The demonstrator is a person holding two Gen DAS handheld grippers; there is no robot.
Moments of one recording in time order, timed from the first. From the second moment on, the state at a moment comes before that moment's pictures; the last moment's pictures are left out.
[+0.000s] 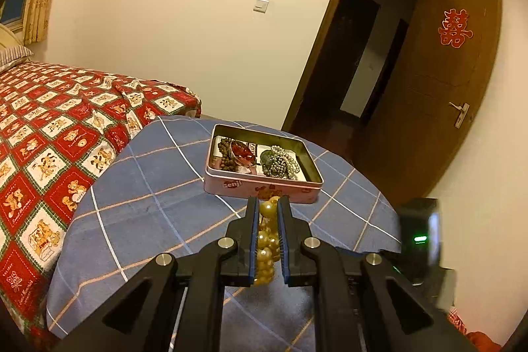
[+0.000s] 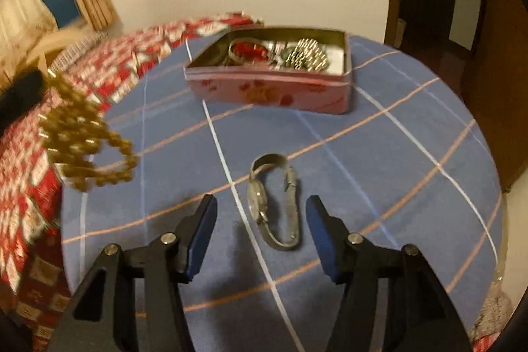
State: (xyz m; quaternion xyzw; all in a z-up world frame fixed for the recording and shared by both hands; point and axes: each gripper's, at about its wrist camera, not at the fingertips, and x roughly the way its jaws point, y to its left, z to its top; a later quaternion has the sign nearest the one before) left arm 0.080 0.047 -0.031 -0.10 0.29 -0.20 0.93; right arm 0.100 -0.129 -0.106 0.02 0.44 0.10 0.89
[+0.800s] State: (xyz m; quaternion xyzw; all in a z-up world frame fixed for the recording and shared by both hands) left arm 0.088 0.045 -0.036 -0.10 0.29 -0.20 0.93; right arm 0.091 -0.154 -0.062 0.10 0.39 0.10 0.91
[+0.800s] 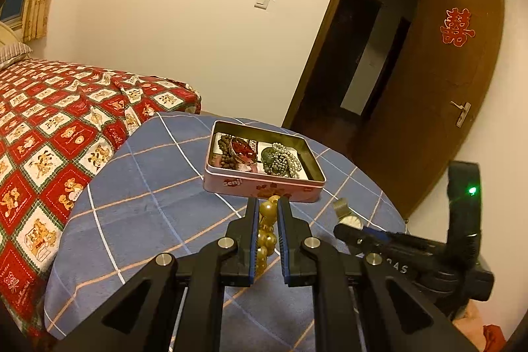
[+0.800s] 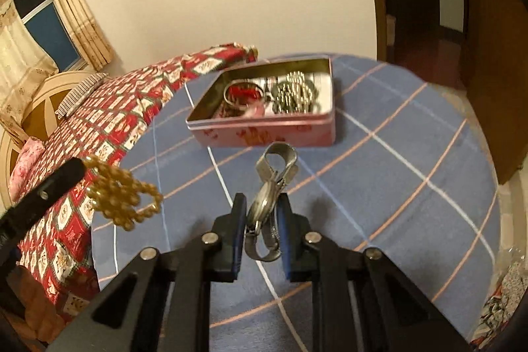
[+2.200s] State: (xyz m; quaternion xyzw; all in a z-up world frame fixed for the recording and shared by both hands) left arm 0.205 -0.015 -0.002 -0.08 0.26 -0.23 0.94; right arm 0.187 -0.175 -0.002 0.10 0.31 0.08 0.94
